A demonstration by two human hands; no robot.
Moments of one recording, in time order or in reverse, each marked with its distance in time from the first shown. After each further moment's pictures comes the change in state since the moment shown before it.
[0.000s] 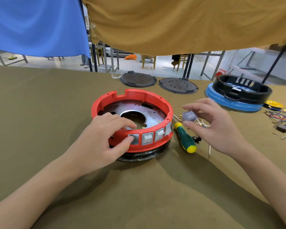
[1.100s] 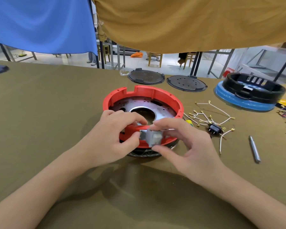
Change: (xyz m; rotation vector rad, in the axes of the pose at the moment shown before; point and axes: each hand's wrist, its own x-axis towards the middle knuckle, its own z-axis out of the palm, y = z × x) left_hand -0.001 0.005 -0.006 -0.087 -0.064 -0.070; right_hand -0.036 -0.068 0.066 0.272 -0.031 -0.285
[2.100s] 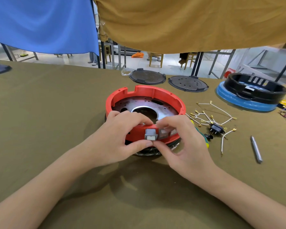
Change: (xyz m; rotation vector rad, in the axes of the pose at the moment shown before) left_hand 0.001 -0.007 0.002 0.037 -0.056 0.099; right_hand 0.002 0.015 0.015 -0.247 0.112 -0.130
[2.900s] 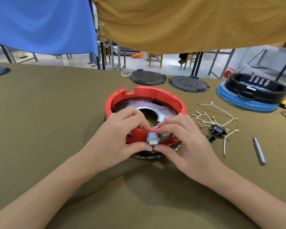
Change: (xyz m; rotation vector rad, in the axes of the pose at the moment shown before) left_hand 0.002 0.000 0.002 -0.053 0.140 0.067; right_hand 0.003 0.010 -0.010 -0.089 -0.138 -0.019
